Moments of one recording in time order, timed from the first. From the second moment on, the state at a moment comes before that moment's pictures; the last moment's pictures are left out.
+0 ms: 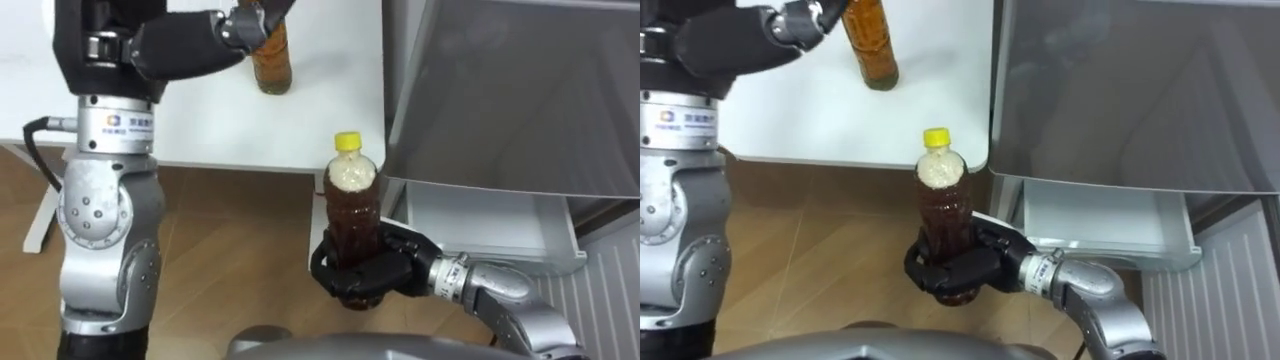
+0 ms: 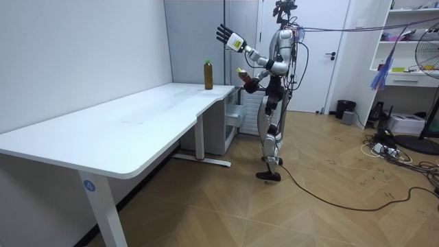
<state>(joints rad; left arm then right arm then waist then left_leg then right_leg) 0.10 0.22 0.05 -0.50 -0.29 -0.19 0.06 0.22 -0.28 0.28 0.27 0.30 0.09 0.84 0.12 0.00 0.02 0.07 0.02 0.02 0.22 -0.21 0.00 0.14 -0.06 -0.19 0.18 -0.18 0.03</state>
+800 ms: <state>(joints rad) 0.13 0.23 0.28 -0.40 -0.23 -0.25 0.32 0.28 -0.29 0.19 0.27 0.23 0.09 0.81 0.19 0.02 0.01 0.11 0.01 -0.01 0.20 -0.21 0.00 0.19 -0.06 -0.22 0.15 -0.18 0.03</state>
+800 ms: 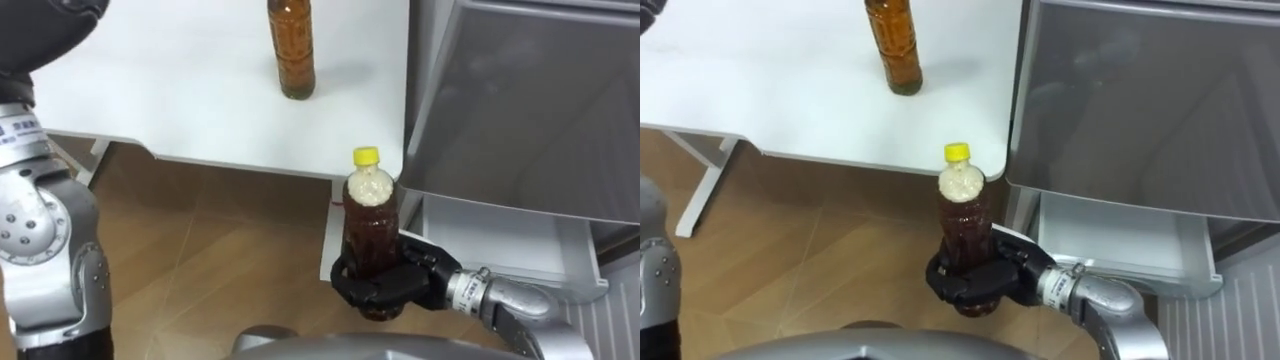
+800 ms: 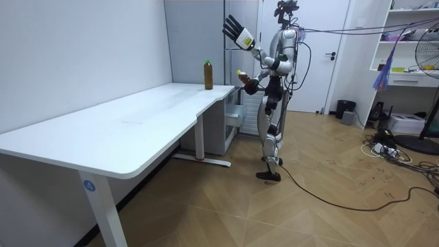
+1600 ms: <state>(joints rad) 0.27 0.22 0.19 0.24 -0.47 -0.22 0.52 0.29 -0.29 0.24 0.27 0.24 0.09 0.72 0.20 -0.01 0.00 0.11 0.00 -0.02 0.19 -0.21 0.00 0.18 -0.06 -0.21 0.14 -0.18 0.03</state>
